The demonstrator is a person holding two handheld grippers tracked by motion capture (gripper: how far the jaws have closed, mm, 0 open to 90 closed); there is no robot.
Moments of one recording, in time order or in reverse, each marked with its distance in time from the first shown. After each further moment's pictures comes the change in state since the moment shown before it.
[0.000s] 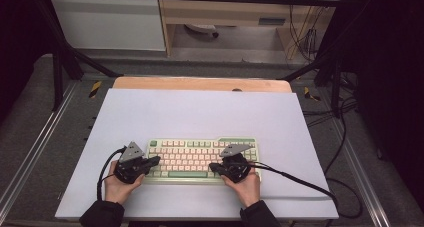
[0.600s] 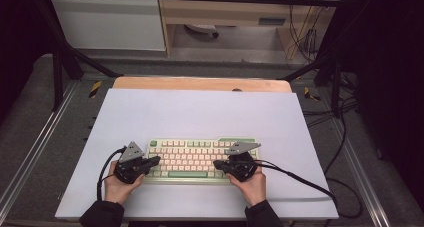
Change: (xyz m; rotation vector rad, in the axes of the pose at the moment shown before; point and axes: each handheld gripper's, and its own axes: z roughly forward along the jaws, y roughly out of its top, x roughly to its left) left arm -0.001 0.000 -0.001 -0.003 -0.002 -0.001; right arm -0.003 0.003 -0.022 -0.043 -0.001 0.004
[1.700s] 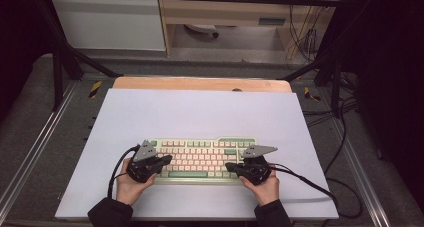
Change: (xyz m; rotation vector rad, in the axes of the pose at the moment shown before) left arm -0.027 0.024 0.016 -0.002 -0.022 0.045; right arm -0.016 -0.022 -0.025 -0.022 -0.006 0.031
